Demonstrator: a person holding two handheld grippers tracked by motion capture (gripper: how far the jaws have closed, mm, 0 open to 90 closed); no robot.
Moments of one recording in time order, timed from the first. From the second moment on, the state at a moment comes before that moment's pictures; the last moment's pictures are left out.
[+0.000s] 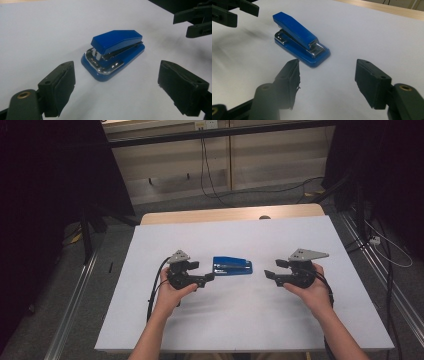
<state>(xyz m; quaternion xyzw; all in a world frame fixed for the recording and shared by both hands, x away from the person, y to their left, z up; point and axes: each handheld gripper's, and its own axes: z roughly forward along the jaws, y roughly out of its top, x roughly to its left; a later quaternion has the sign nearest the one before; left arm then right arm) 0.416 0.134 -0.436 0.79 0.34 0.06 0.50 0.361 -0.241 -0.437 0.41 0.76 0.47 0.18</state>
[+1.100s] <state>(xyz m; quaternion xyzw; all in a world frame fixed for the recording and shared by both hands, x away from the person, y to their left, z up) 0.379 0.185 -0.426 0.79 0.33 0.09 0.50 0.308 -0.258 -0.436 0.40 0.76 0.47 0.19</state>
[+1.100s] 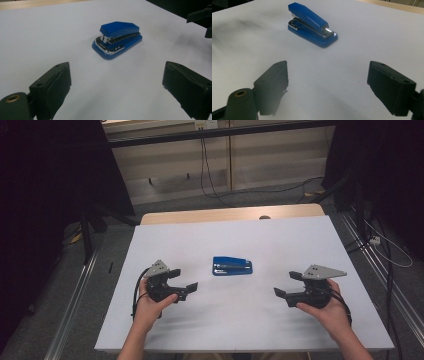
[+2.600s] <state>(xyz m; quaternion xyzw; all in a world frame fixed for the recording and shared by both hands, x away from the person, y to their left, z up) 0.354 0.231 -0.429 0.79 0.34 0.11 0.49 0.279 -0.274 -0.440 0.39 0.78 0.45 0.20</state>
